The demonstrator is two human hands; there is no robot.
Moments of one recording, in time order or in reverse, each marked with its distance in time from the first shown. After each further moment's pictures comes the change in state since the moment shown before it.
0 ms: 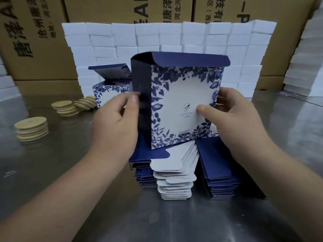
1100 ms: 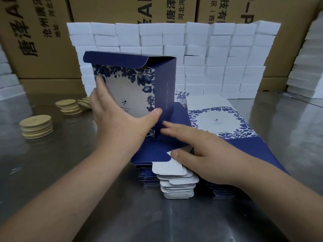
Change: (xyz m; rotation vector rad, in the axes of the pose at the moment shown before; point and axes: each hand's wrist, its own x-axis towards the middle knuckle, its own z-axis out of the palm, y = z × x) left_hand 0.006 -0.012 0.009 0.224 0.139 -0.085; right_hand -0.026 -0.003 0.017 -0.555 -0.797 -0.109
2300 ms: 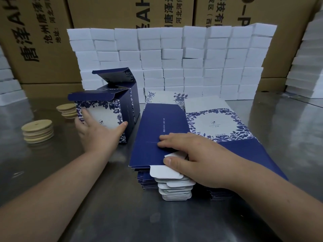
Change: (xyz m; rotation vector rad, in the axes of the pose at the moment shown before) left_hand 0.047 -0.114 0.022 0.261 0.070 -0.311; right_hand 0.000 0.000 0.002 -0.113 -0.006 -0.074
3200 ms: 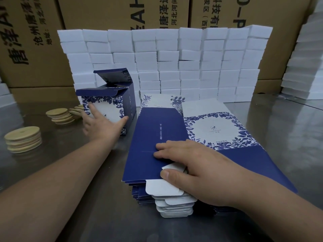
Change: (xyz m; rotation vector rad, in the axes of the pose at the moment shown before) left_hand 0.052 0.005 0.058 0.160 0.025 0.028; right_hand 0.001 -0.004 -0.003 -0.029 -0.050 0.015
